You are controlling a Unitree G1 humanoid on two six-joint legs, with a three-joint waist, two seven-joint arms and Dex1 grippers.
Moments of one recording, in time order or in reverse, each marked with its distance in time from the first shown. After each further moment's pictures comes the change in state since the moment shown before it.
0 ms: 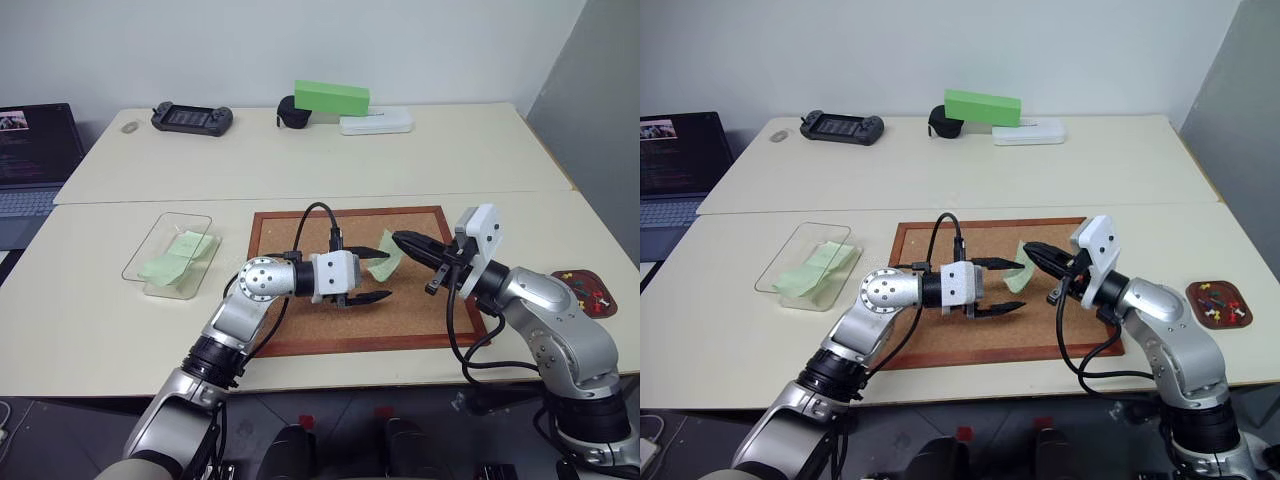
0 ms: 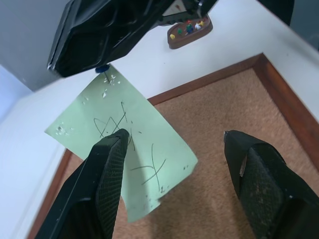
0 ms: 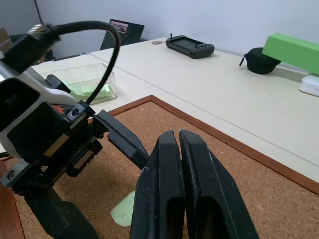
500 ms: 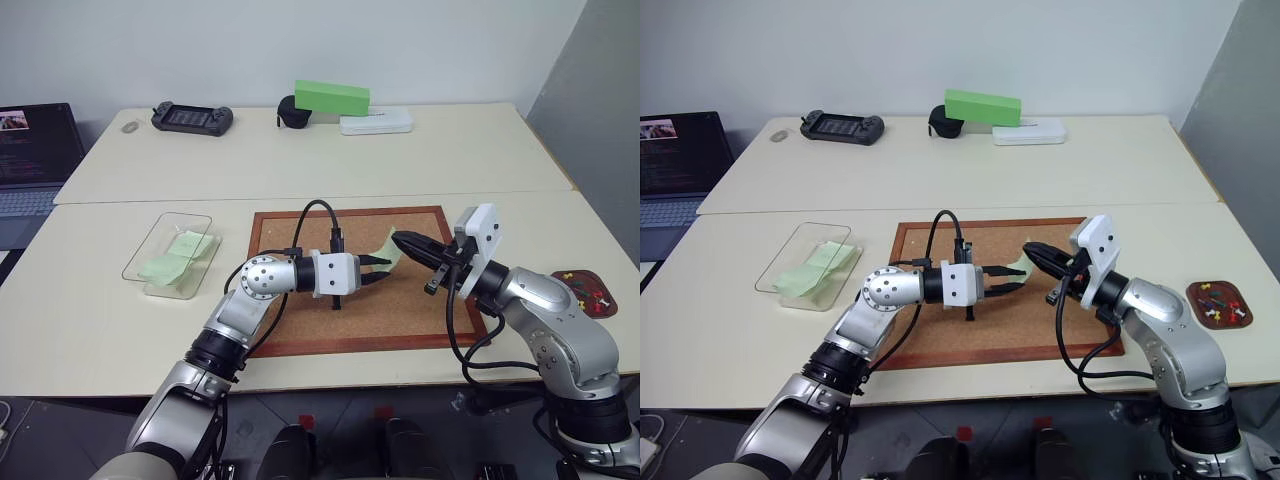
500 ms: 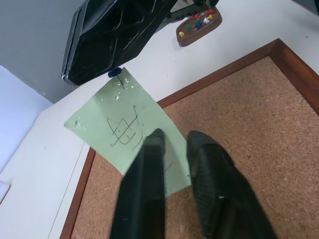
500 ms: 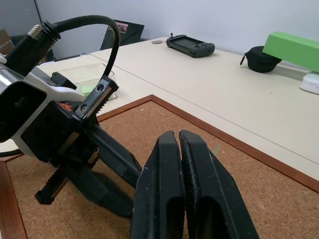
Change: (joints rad) left arm -0.033 -0.012 0.005 0.067 0.014 -0.073 0.037; right arm 0.000 -0.001 0.000 -0.005 0.007 0.003 0.000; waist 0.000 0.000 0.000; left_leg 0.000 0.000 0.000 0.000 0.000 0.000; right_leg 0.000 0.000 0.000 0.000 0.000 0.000
